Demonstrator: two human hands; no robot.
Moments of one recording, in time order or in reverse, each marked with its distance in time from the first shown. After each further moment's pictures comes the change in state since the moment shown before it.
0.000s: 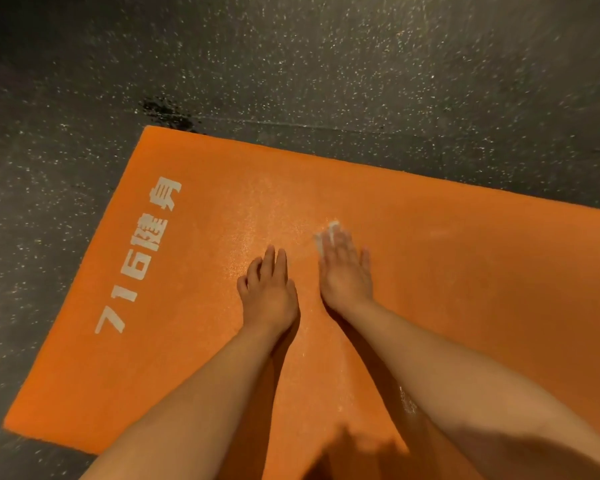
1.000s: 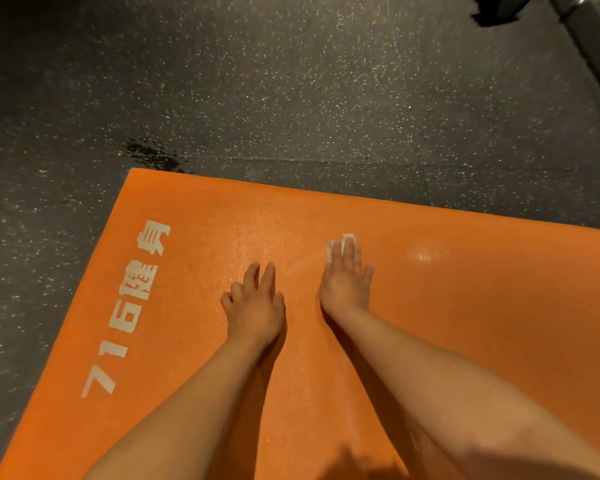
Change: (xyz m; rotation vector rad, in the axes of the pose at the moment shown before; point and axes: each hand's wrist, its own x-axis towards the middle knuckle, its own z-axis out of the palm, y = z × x) left_hand 0.051 -0.010 -0.031 0.065 -0.038 0.031; right_hand 0.047 -0.009 -0.017 0.112 0.066 0.295
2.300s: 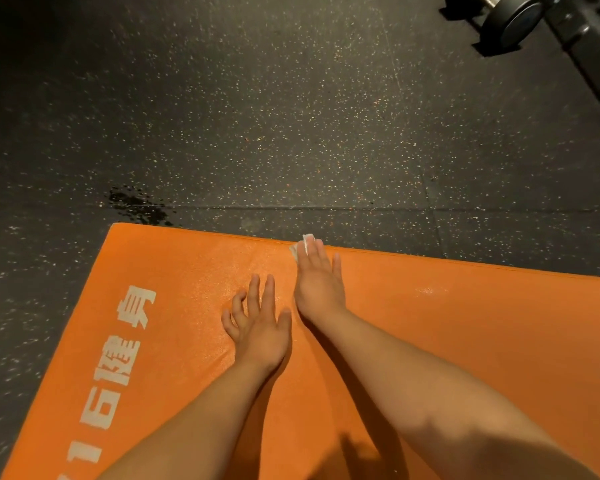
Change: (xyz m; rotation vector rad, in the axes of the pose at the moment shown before) left_hand 0.102 0.019 -0.001 -0.151 0.024 -0.032; right_hand 0.120 -0.067 -0.013 -0.012 0.014 -0.254
